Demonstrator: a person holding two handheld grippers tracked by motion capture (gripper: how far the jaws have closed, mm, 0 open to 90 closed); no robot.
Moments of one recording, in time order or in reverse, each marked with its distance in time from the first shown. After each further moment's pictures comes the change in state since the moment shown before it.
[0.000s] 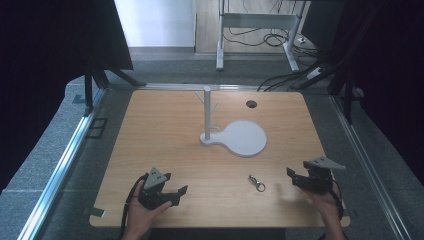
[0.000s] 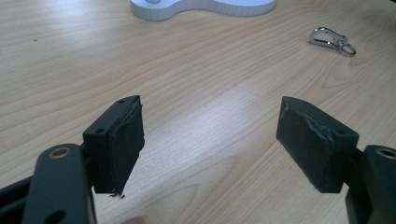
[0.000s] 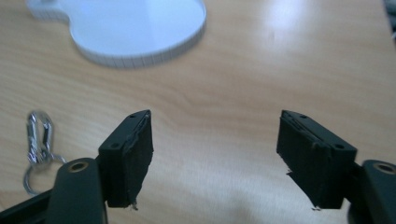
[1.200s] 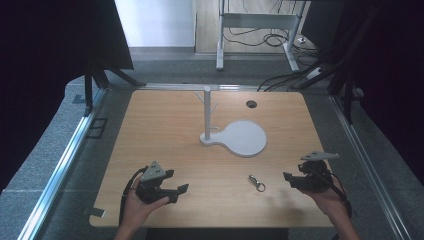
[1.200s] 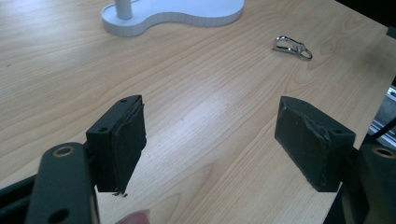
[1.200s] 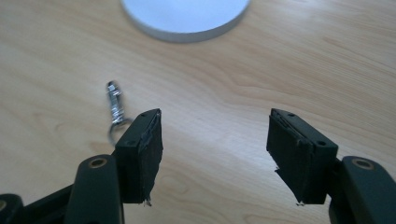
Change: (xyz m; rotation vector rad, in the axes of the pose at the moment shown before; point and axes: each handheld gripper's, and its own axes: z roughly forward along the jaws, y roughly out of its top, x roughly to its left) left arm 0.004 0.020 -0.017 0.021 -0.102 0.036; right arm 0.038 0.049 -0.036 0.224 0.057 -0.099
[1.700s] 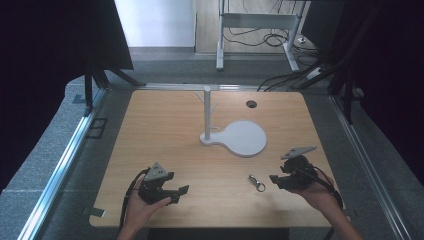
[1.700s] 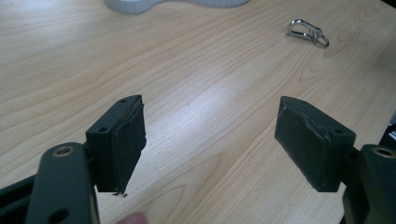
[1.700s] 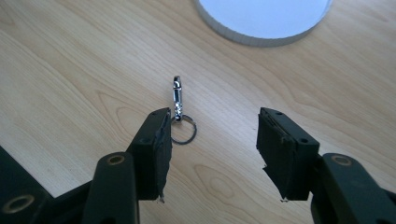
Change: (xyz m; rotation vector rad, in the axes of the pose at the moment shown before) left arm 0.004 -0.008 0.017 0.050 0.007 -0.025; right arm 0.035 0.030 0.005 0.110 0.114 -0.154
